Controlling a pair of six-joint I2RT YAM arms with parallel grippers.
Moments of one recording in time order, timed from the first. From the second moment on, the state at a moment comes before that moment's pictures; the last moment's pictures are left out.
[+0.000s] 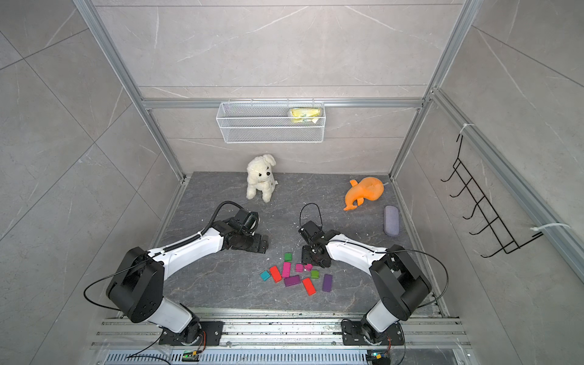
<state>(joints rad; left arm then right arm) -0.61 1.56 1.01 -0.59 0.03 -0.38 0.66 1.61 0.92 -0.63 0.02 0.71</state>
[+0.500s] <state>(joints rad) -0.61 1.57 1.02 -0.59 0.03 -0.37 0.67 1.70 1.02 -0.70 0.04 0.67</state>
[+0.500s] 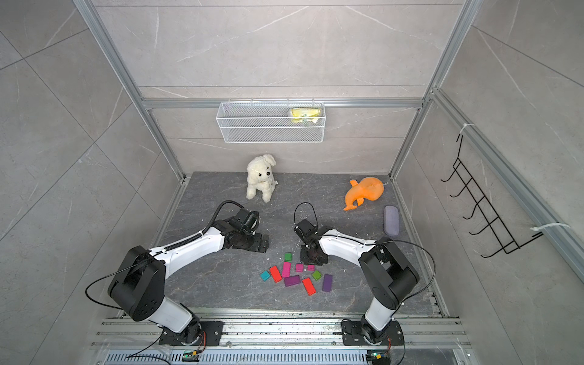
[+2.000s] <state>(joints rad) -0.61 1.76 1.16 -0.59 0.21 -0.36 0.48 1.93 1.32 -0.82 0.07 -0.41</state>
